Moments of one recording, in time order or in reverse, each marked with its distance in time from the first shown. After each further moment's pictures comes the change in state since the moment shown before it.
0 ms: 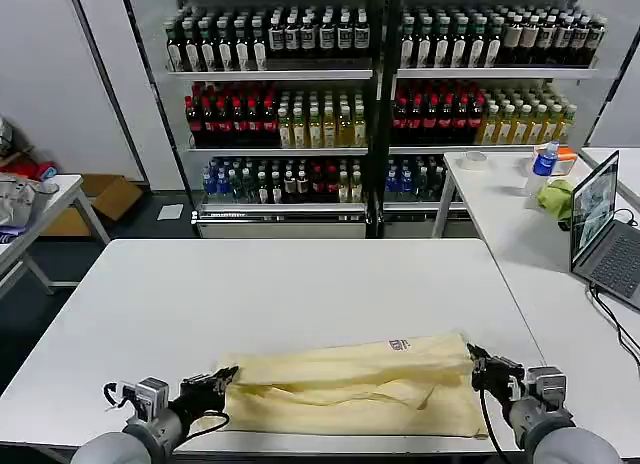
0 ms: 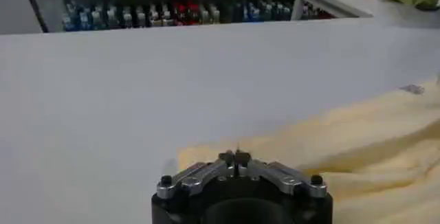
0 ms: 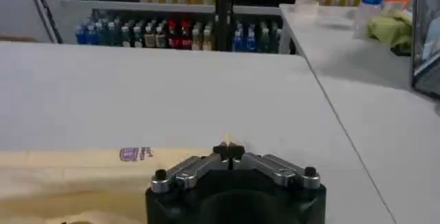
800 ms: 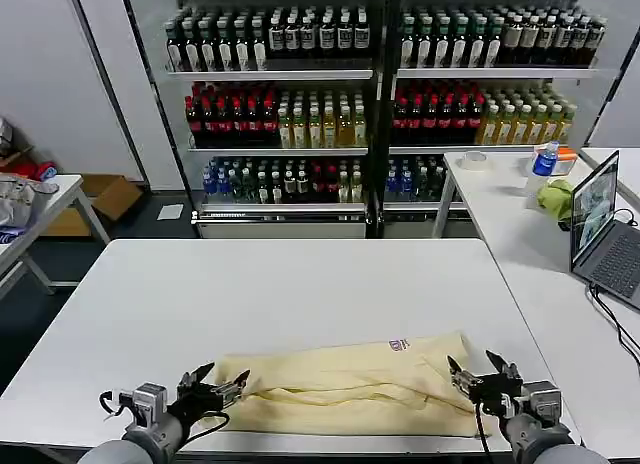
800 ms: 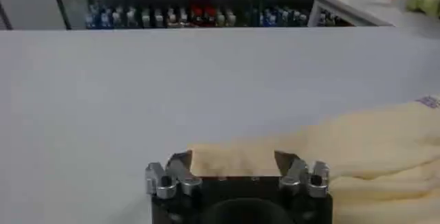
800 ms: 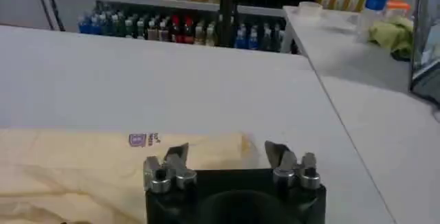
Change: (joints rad) left arm 0.046 -0.081 -0.036 -0.028 0.028 -0.002 -0.055; right arm -0.073 0.027 0.024 0.044 -0.087 0.002 -0.016
